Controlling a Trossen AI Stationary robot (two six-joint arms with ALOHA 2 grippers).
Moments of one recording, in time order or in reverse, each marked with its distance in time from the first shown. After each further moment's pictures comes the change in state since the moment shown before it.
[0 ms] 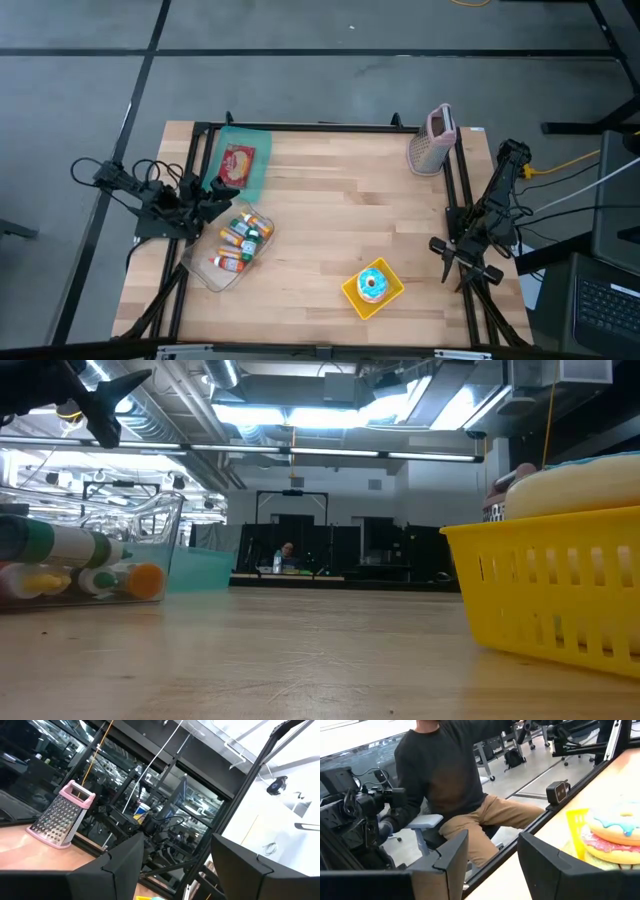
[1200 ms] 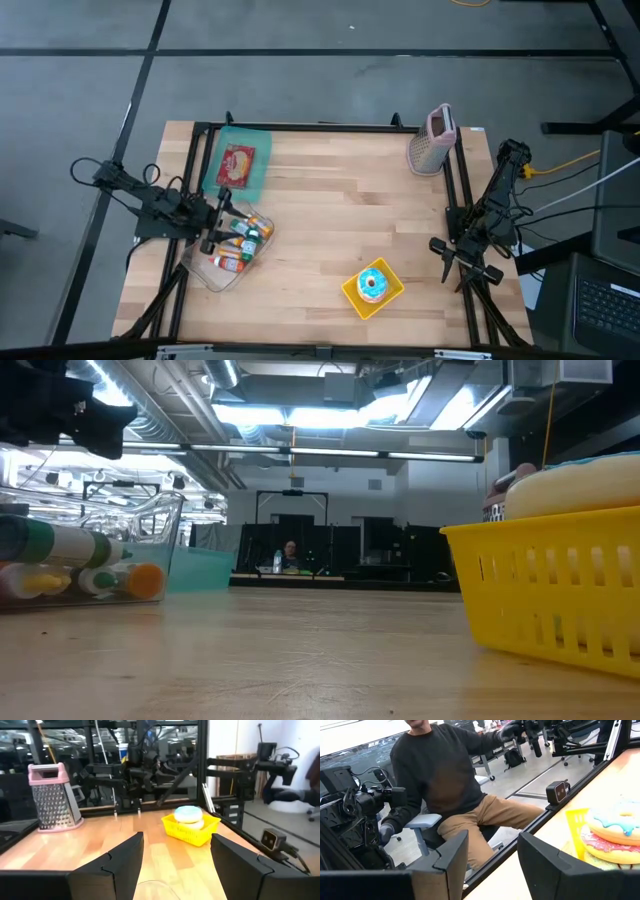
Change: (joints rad) left arm 0.000 0.010 0.001 -0.393 0.226 0.455; right arm 0.000 0.000 -0.001 0.000 0.000 -0.003
